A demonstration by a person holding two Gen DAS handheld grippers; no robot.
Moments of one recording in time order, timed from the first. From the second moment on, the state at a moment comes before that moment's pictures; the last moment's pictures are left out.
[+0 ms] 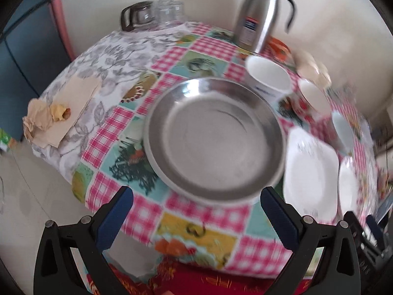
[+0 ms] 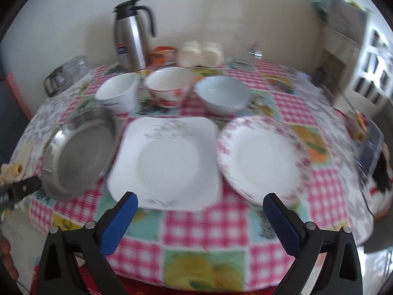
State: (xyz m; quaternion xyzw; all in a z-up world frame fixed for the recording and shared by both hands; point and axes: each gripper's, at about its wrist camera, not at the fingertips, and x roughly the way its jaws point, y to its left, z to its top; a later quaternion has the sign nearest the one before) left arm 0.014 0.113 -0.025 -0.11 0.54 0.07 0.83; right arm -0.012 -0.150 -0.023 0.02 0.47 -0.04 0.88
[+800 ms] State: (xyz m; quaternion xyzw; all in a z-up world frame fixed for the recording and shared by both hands) left arm 0.090 0.185 -0.097 -0.22 0.57 0.12 0.78; right arm 0.105 -0.070 -0.089 0.11 0.52 0.10 0.84
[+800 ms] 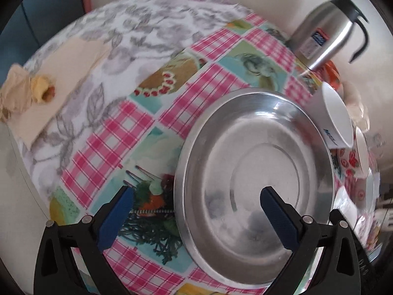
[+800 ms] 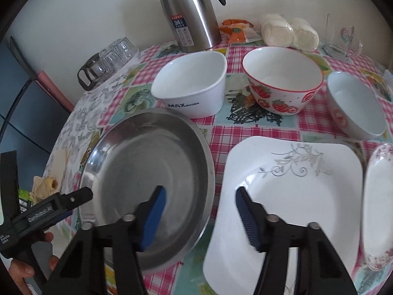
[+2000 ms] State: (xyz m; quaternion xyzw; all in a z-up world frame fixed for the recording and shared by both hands) left arm 0.074 0.208 -0.105 -0.26 0.55 0.18 0.78; right arm 0.098 -0.053 -0.102 0.15 0.53 0.12 0.82
